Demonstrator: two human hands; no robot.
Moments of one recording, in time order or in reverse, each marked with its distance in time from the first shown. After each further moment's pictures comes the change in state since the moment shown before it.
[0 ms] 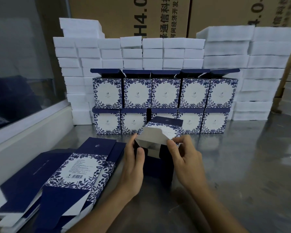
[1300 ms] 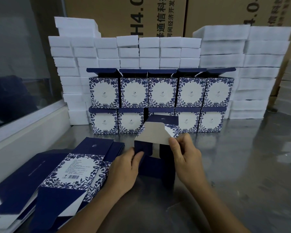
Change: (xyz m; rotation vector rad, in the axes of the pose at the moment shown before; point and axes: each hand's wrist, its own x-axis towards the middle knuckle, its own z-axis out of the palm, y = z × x) left_hand 0.008 -0.011 -0.023 0.649 0.005 0.119; right_hand 0.004 0.001 -0.005 0.106 0.012 -0.041
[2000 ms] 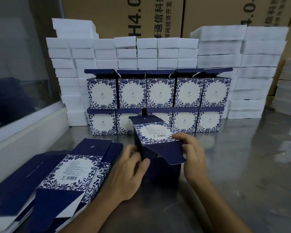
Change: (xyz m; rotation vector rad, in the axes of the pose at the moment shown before) left_hand -0.009 0.003 0.003 -0.009 -0.059 0.221; right_hand 0.006 0.011 -0.011 0.228 0.062 0.079
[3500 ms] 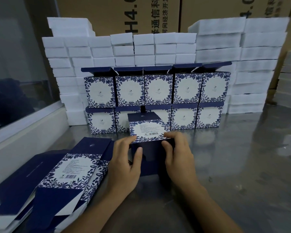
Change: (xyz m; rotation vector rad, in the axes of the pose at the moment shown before) left_hand 0.007 0.026 0.001 -0.038 0.375 -0.041; right_hand -0.013 0.013 0.020 -0.394 0.003 -0.178
